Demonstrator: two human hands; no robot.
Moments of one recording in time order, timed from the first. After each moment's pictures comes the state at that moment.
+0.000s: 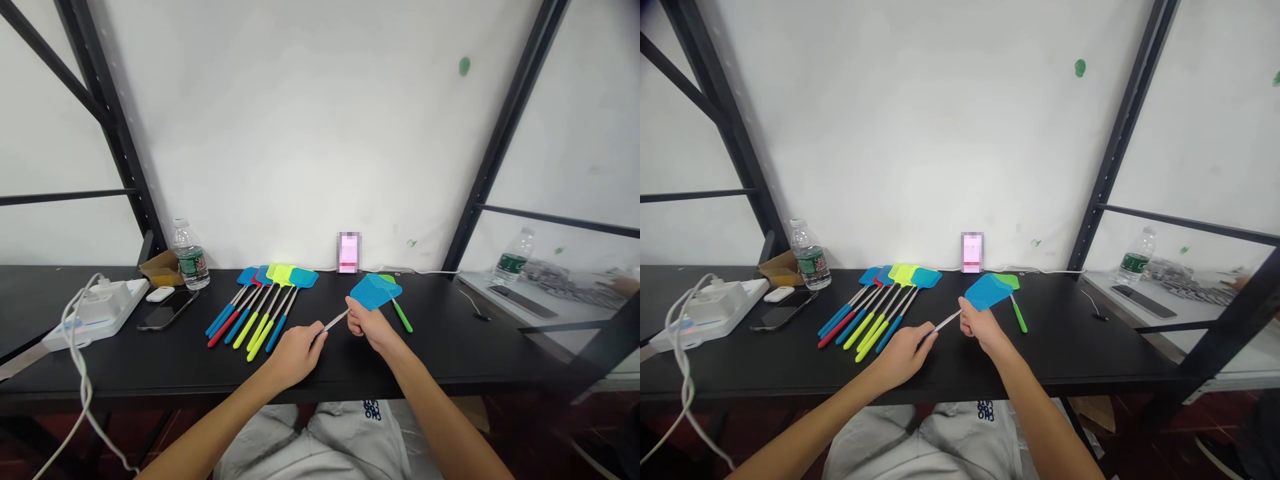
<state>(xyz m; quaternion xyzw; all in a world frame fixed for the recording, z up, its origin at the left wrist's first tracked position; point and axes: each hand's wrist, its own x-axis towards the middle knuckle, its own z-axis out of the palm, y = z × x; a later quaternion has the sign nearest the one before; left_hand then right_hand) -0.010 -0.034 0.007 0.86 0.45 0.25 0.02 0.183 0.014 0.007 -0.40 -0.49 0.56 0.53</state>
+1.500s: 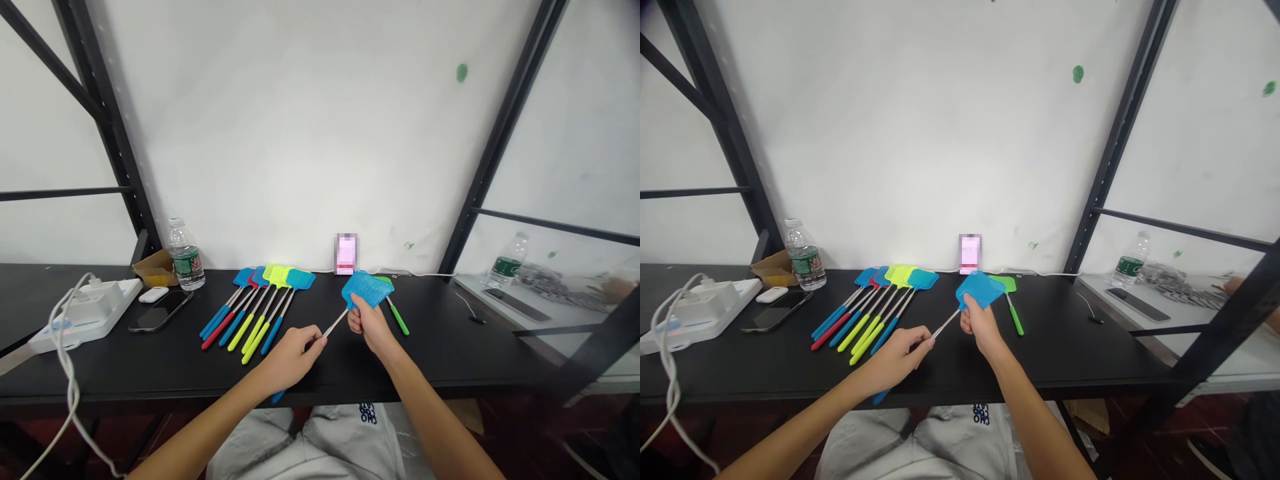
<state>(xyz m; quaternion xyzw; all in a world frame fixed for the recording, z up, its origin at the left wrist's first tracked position) -0.010 -0.044 0.025 0.83 0.43 0.29 0.23 0.180 0.015 0.017 -0.40 -0.42 0.54 0.61</state>
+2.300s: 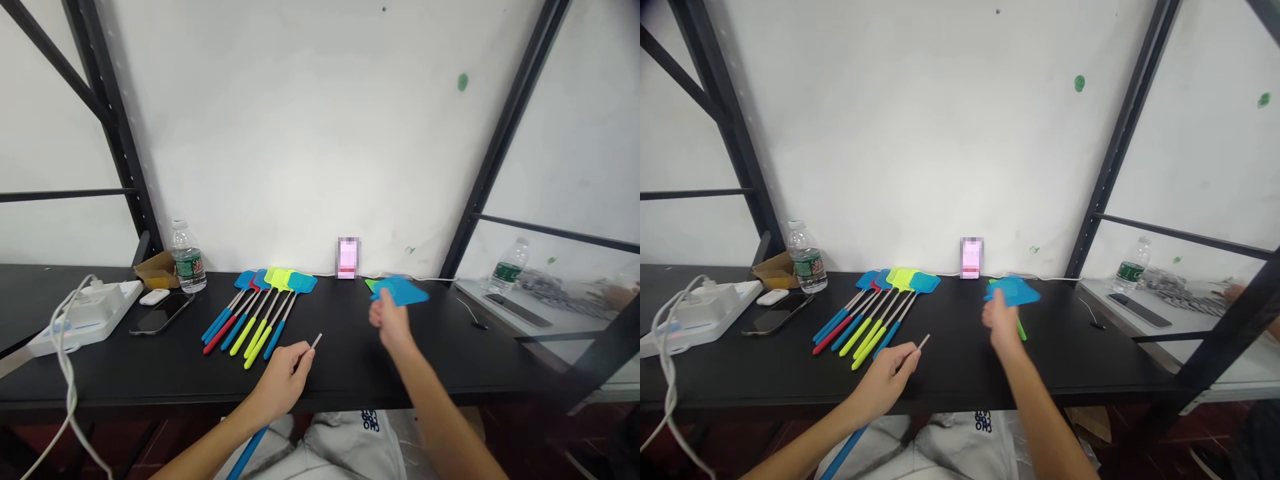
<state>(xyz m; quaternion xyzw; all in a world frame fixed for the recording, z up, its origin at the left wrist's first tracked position) -0.018 -0.055 0.003 0.76 0.46 0.37 0.27 0.206 0.021 0.024 -0.43 -0.32 0.42 0.73</state>
